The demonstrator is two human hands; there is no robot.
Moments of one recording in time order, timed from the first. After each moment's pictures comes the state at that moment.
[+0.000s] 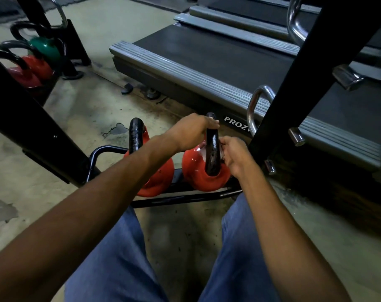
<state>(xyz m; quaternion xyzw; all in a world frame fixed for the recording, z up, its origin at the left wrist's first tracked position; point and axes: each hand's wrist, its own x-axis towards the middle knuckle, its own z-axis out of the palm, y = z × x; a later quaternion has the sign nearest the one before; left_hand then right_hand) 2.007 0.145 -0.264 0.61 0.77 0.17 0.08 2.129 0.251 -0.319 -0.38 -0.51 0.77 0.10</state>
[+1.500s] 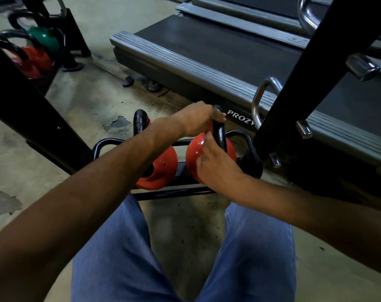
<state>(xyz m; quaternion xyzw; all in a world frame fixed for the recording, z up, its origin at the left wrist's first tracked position) 1.988 0.157 -0.267 0.63 0.77 0.11 0.09 2.154 0.178 -0.300 0.06 -0.88 -0.44 -0.15</state>
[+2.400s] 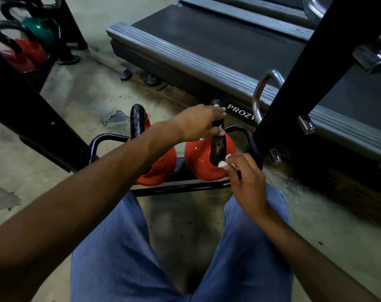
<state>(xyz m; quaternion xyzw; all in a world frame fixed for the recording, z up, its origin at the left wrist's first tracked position) 2.004 0.148 -0.268 0.62 0.77 0.11 0.11 2.228 0.207 -0.369 -0.16 -0.88 0.28 0.35</state>
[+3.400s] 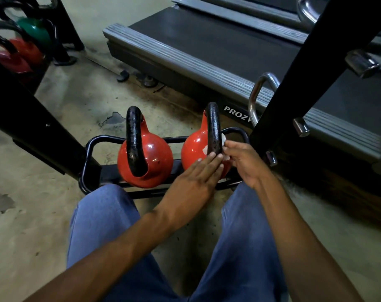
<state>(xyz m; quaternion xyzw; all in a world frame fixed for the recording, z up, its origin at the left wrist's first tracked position) 2.132 0.057 -0.334 0.62 0.77 0.10 -0.09 2.180 0.253 -0.335 -0.27 -0.60 0.75 0.05</state>
